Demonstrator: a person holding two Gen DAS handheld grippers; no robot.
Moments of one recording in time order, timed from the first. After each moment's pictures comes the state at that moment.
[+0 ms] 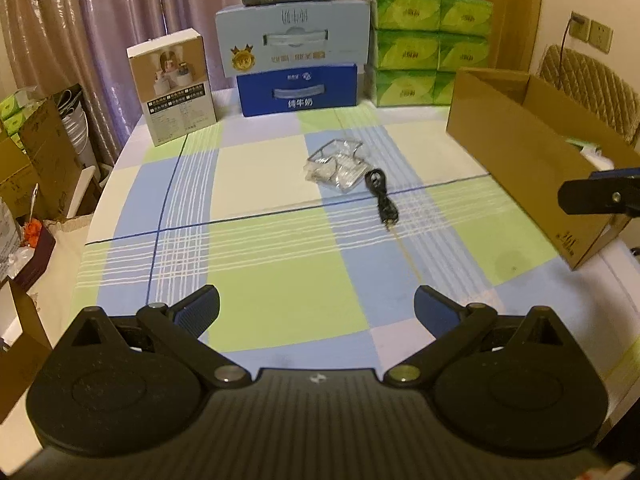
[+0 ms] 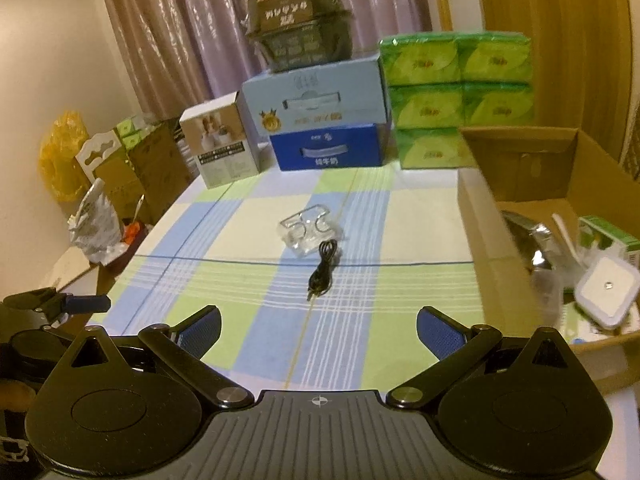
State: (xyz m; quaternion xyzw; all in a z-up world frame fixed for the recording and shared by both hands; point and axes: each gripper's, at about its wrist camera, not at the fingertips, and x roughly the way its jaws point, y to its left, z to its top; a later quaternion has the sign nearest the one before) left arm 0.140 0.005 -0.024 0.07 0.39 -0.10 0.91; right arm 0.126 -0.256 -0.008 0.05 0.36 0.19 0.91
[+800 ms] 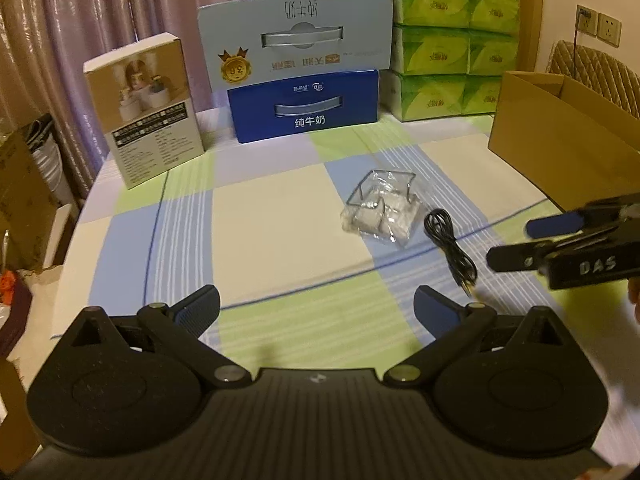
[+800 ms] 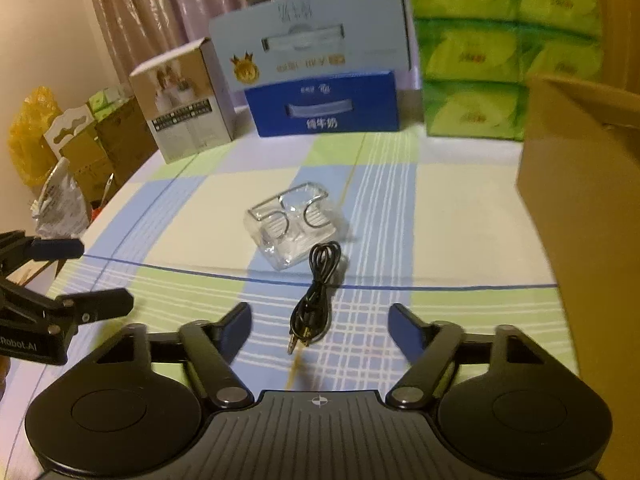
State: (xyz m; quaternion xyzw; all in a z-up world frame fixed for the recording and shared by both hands) left arm 0.276 0.031 -0.066 0.09 0.36 -0.14 0.92; right arm 0.261 -0.204 -0.106 0.04 0.39 0.18 0.90
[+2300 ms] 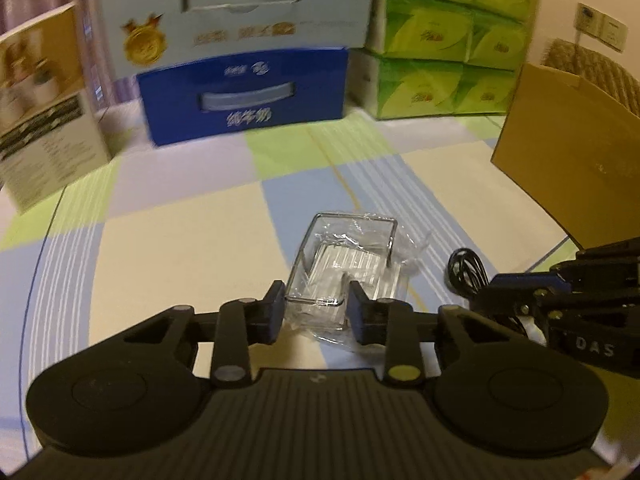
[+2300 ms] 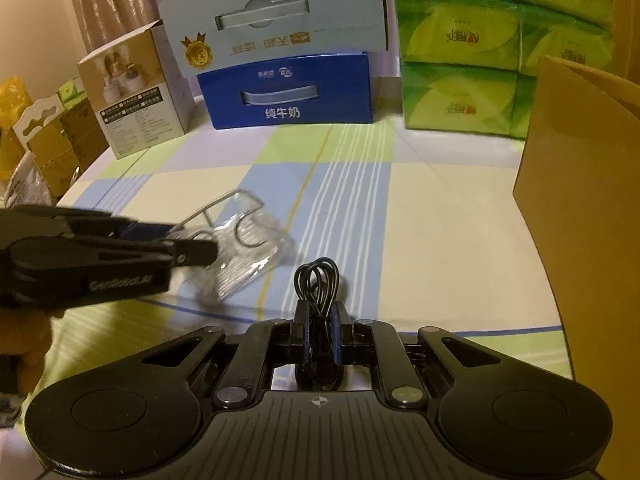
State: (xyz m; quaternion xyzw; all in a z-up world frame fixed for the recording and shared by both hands) left arm 0.372 -0.027 -0.115 0.06 0.39 -0.19 0.90; right arm 0.313 -0.213 -0.133 0.02 0.40 0.15 0.90
